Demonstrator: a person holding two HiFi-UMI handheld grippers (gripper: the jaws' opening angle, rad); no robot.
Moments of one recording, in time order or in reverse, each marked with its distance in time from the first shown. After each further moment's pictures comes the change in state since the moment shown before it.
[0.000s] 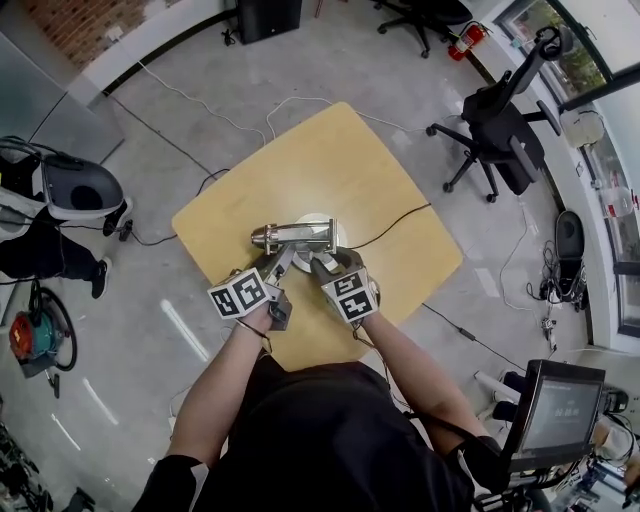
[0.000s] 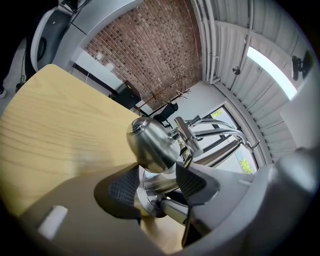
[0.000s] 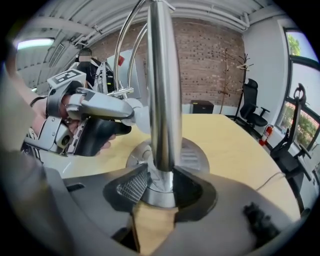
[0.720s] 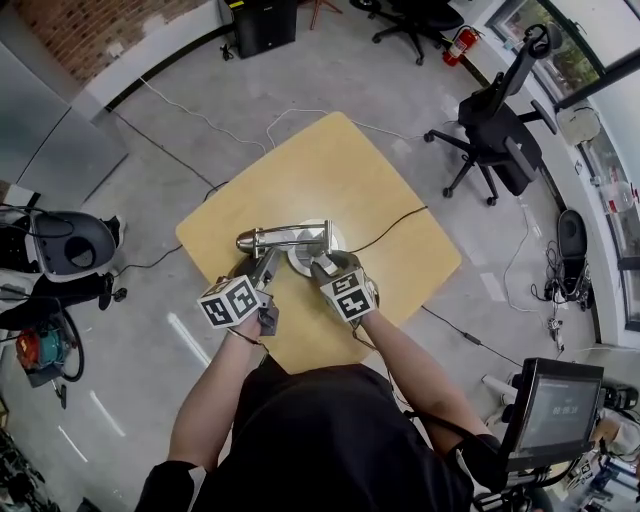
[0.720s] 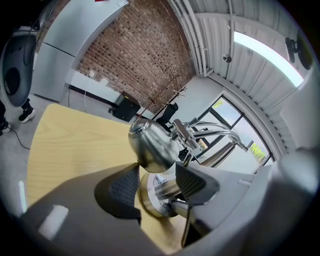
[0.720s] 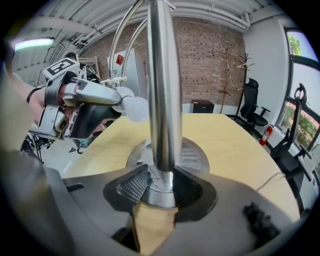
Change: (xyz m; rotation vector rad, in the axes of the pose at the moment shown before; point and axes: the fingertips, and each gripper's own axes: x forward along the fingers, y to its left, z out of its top) left arm -0.022 -0.011 0.029 0.152 -0.027 0.091; right arm -0.001 -0.011 -0.001 0.000 0.009 0.007
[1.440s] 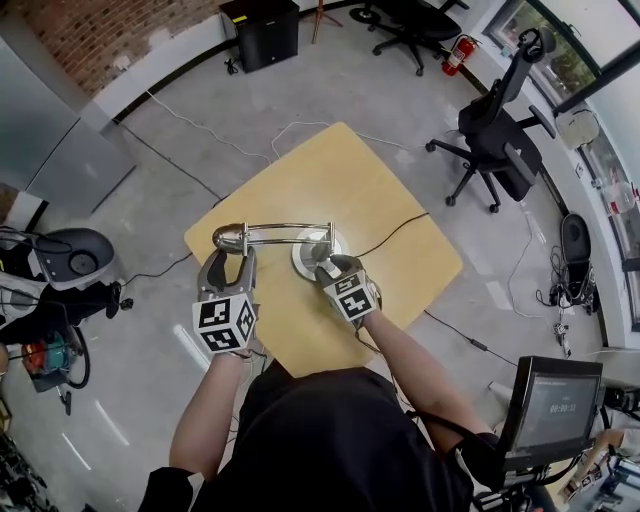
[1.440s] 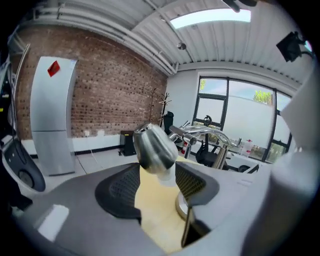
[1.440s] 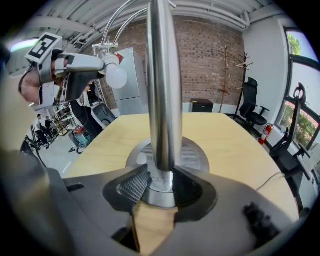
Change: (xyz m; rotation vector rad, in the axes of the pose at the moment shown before) left arm -0.065 -0.035 0.082 0.556 -0.193 0.231; right arm 0.000 -0.011 -0.002 -0.006 0.007 -0.005
